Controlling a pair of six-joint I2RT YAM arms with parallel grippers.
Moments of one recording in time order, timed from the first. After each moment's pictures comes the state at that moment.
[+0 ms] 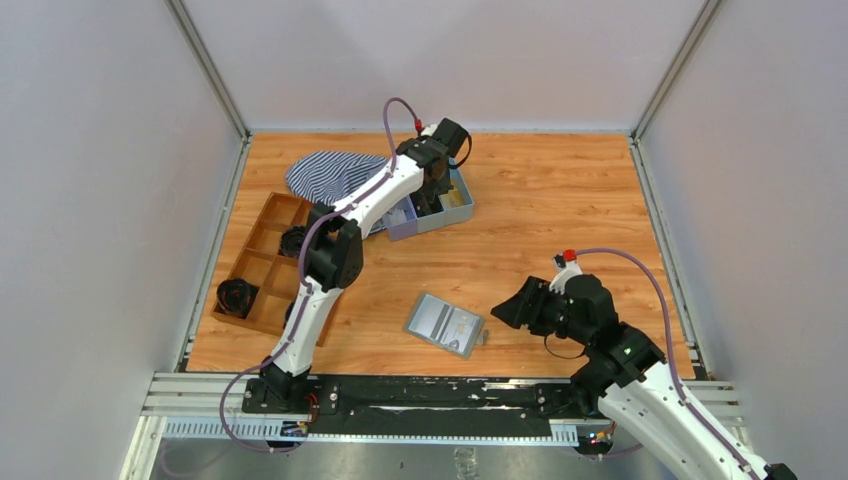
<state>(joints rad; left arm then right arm) -0.63 2.35 2.23 -0.87 -0.34 -0.63 0.59 0.41 0.40 -0.51 -0.18 0.83</state>
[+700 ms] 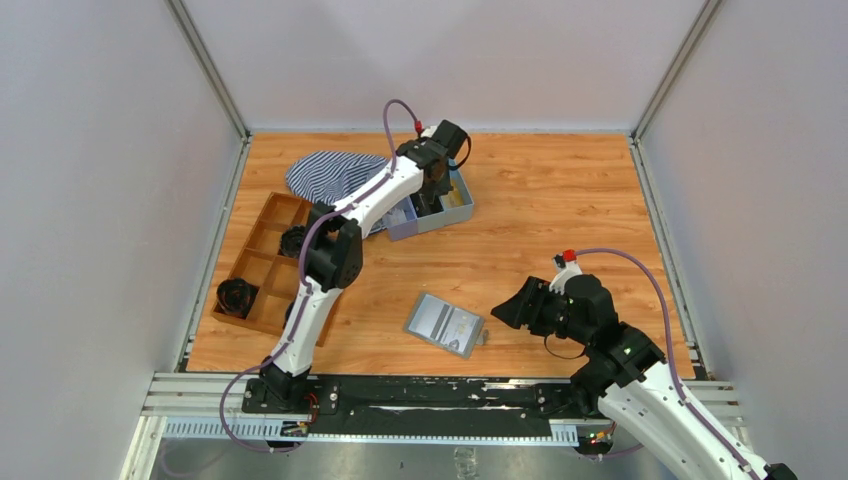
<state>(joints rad) -0.62 2.35 2.21 -0.85 -0.33 -0.63 0.59 0.41 0.40 -0.52 -0.18 0.83</state>
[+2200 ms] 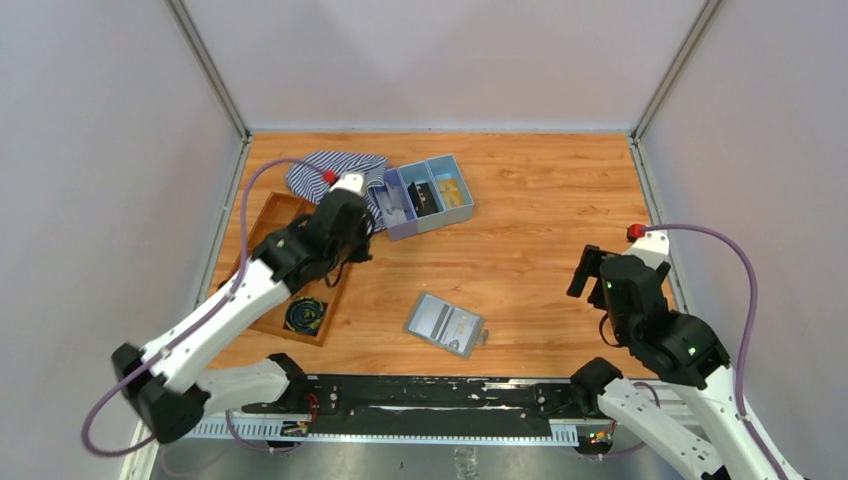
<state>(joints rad) -0.70 1.21 1.24 -0.78 -0.33 -0.46 0.59 0.54 0.93 -1.04 0.64 0.51</state>
